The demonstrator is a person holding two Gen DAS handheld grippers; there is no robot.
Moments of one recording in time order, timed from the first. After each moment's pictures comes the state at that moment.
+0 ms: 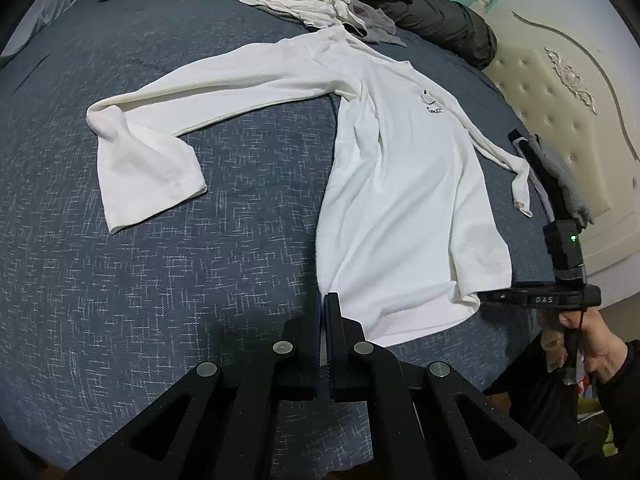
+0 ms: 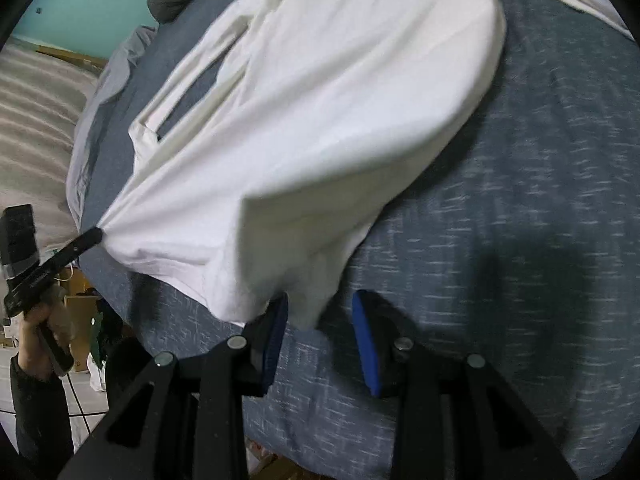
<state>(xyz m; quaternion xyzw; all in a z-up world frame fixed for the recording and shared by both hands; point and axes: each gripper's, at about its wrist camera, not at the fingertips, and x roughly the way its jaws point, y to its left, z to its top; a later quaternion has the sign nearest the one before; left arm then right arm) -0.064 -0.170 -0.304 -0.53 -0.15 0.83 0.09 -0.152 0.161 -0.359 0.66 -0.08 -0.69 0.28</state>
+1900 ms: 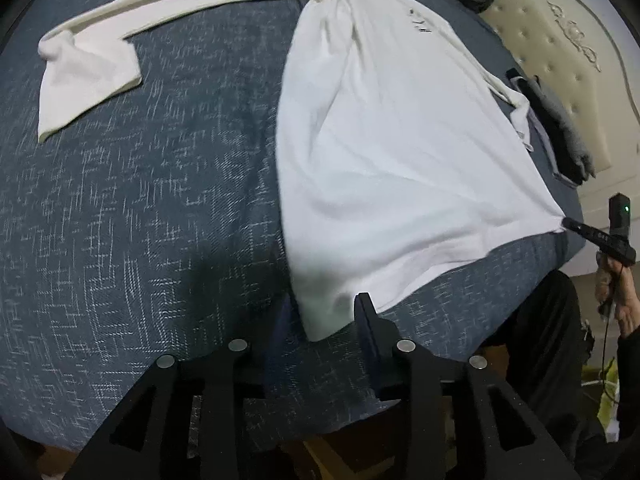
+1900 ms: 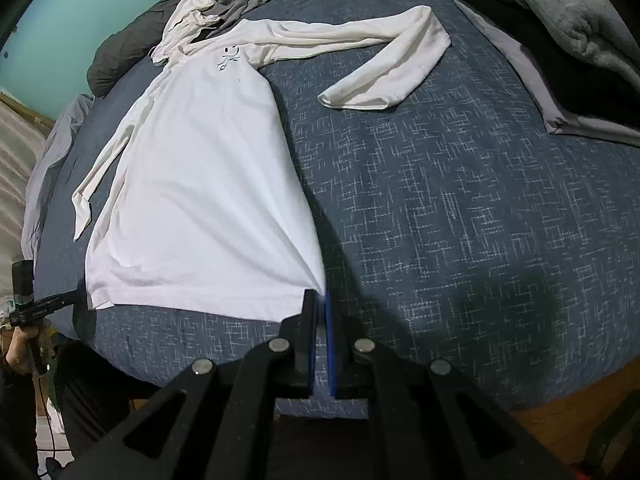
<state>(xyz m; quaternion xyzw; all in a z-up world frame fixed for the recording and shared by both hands) -0.040 -0.115 -0.364 -0.62 -0.16 0.76 0.12 -0.123 0.405 -0.305 0.59 -0.08 -0.79 0.14</state>
